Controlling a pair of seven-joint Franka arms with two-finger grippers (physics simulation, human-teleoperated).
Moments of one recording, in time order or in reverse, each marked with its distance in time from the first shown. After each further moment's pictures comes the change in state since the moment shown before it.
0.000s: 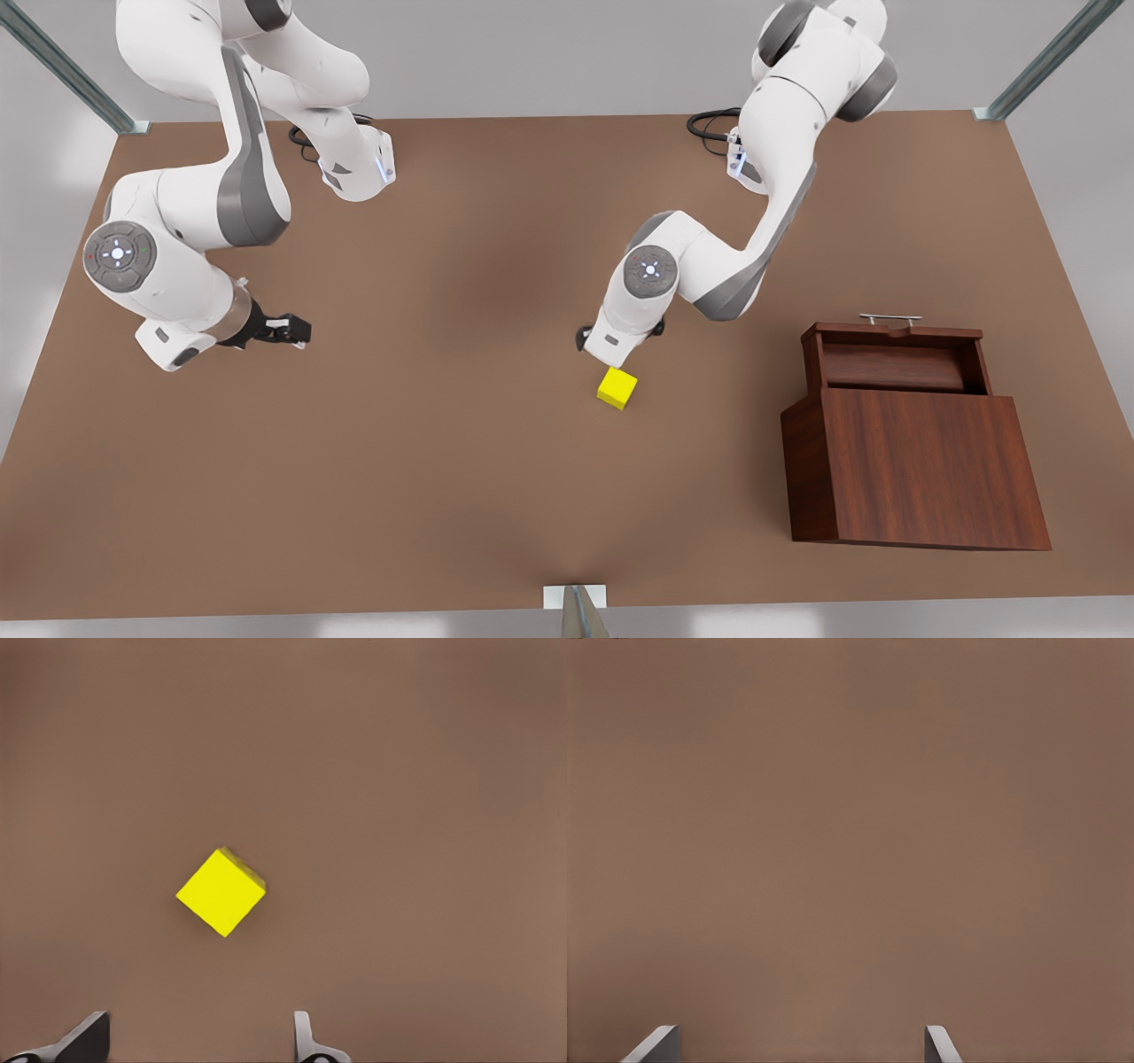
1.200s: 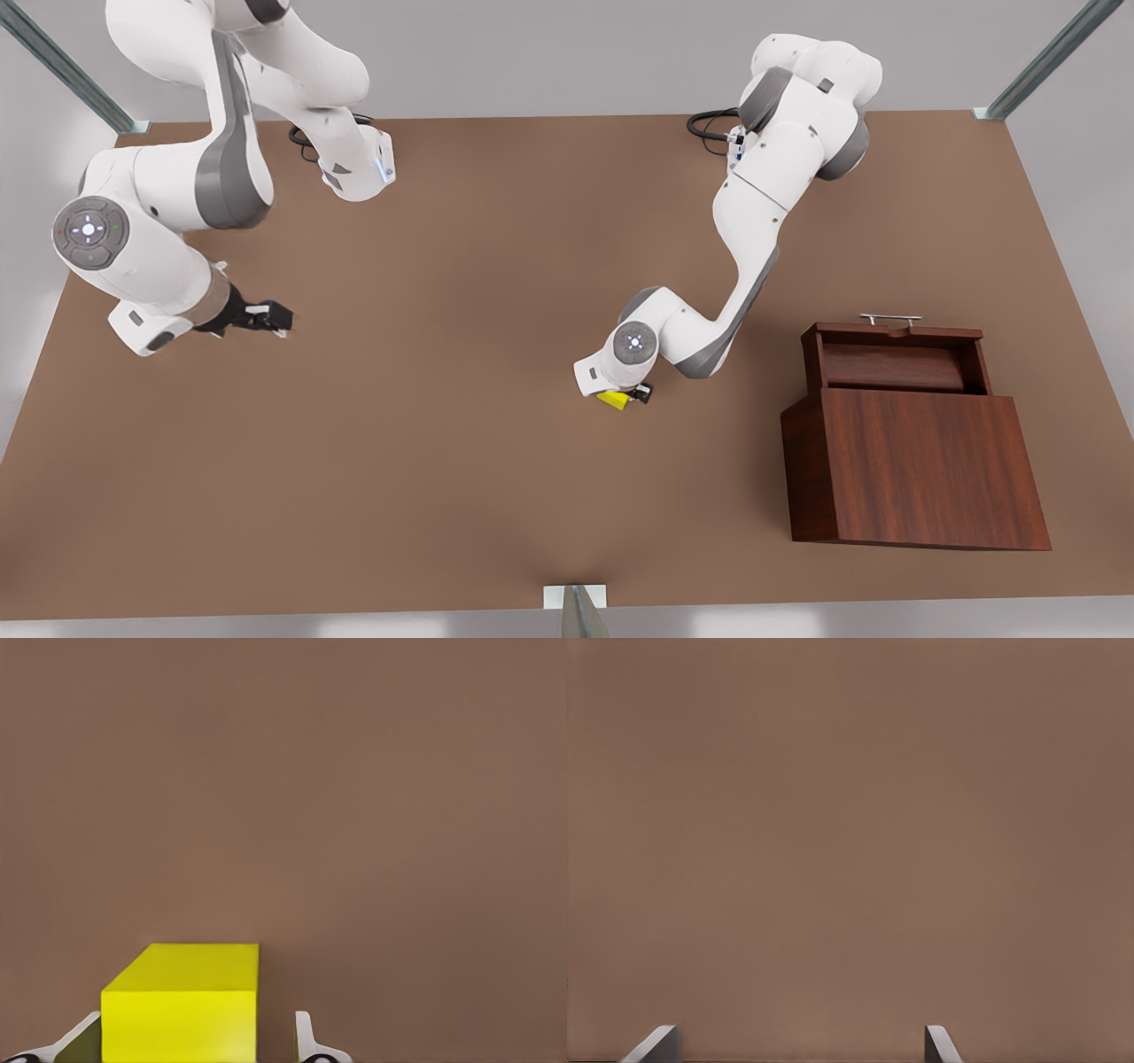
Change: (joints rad) left arm 0.018 0.263 0.012 -0.017 0.096 0.234 0.668; right arm -0.023 -0.038 -0.015 0.018 0.006 -0.054 -0.033
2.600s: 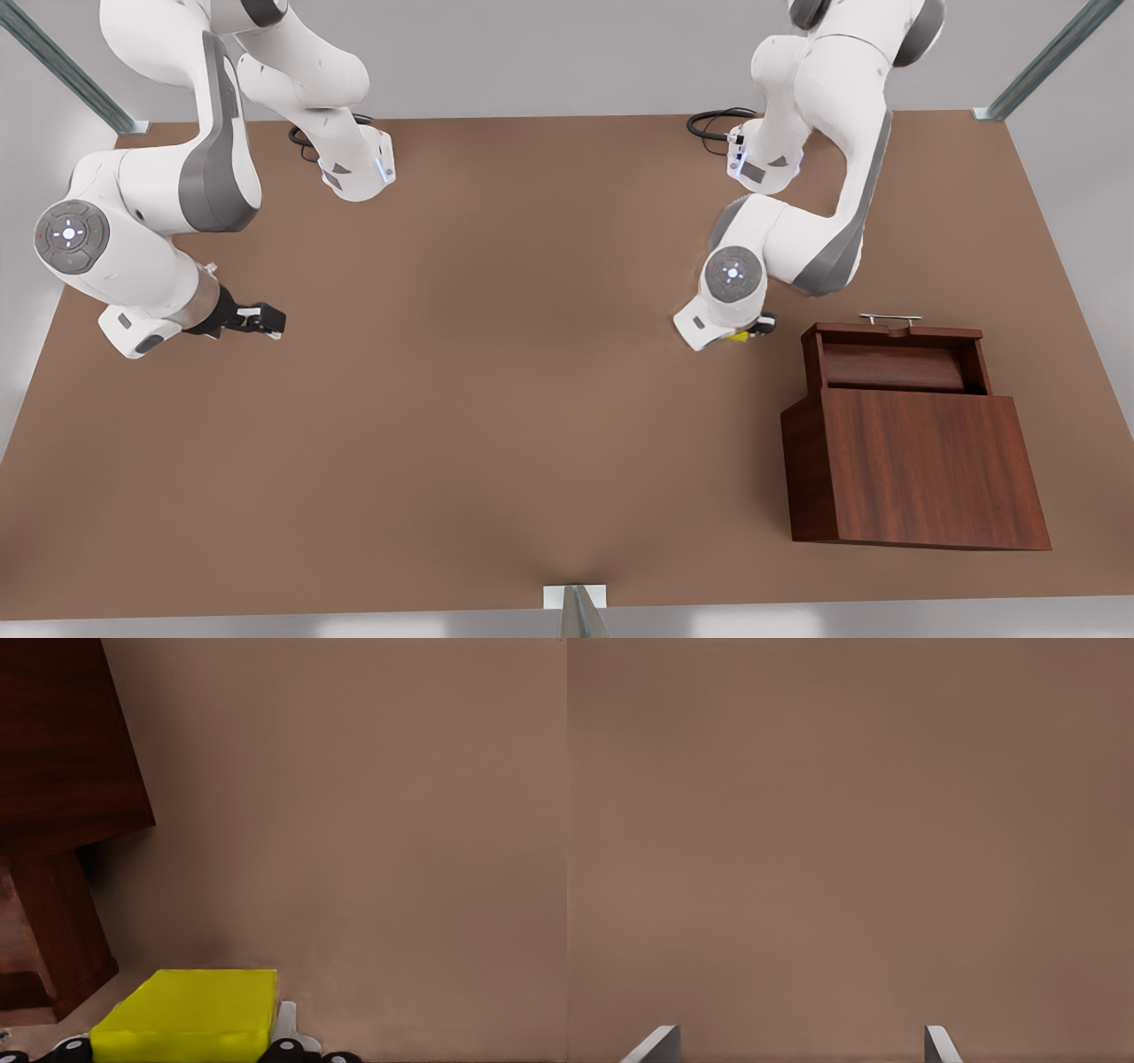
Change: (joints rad) left arm 0.131 -0.622 0.150 -0.301 -0.034 -0.515 -0.052; right arm -0.006 0.009 -0.004 0.009 0.007 0.003 0.001
